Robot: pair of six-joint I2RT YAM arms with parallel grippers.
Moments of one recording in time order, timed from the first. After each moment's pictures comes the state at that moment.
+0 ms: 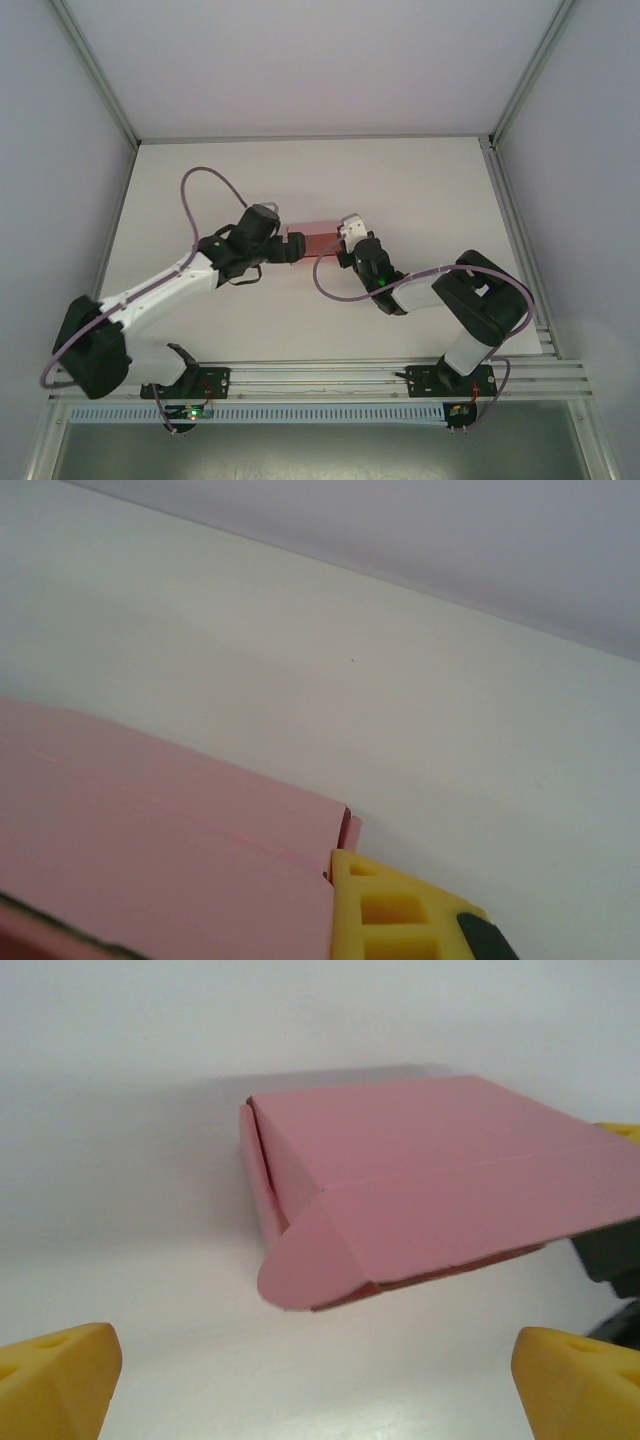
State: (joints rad) left arm -0.63 1.28 0.93 -0.48 -0.05 -0.62; right arm 0.73 1.67 0.49 0.86 0.36 -0.03
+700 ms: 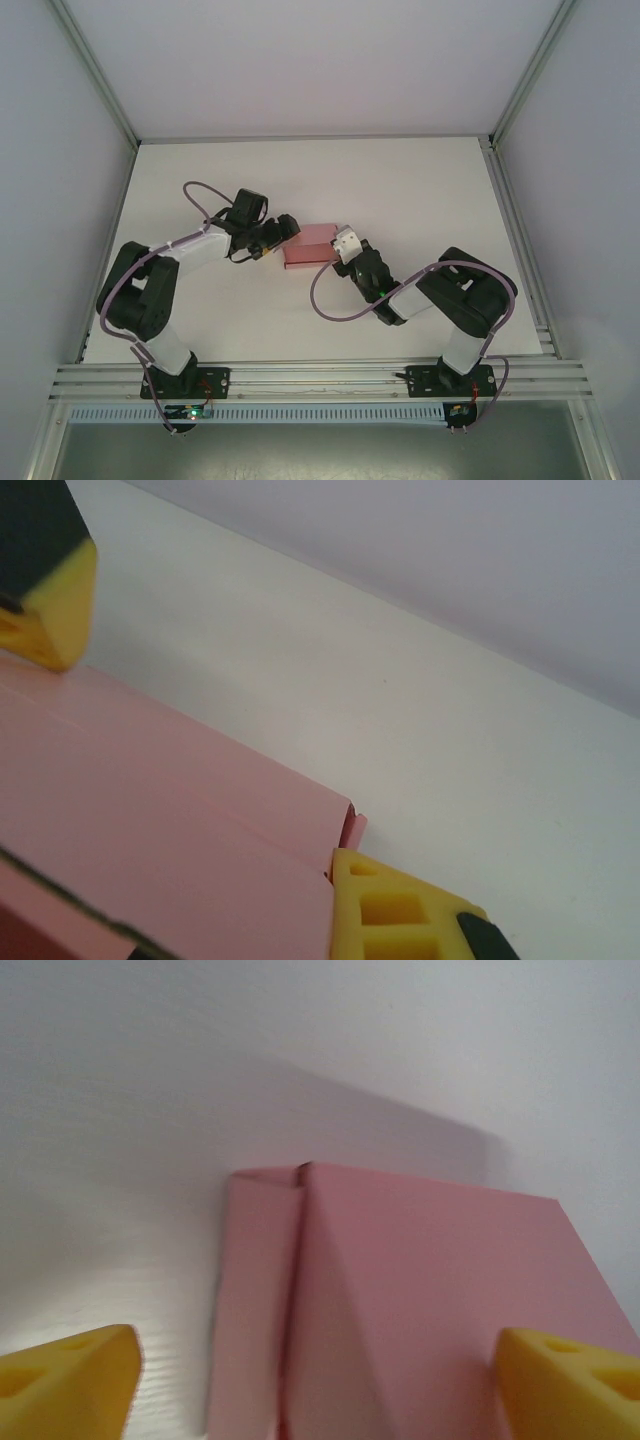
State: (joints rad) left arm -0.36 1.68 0.96 -0.21 0.37 -0.87; right arm 0.77 1.75 0.43 1.08 0.35 -0.17
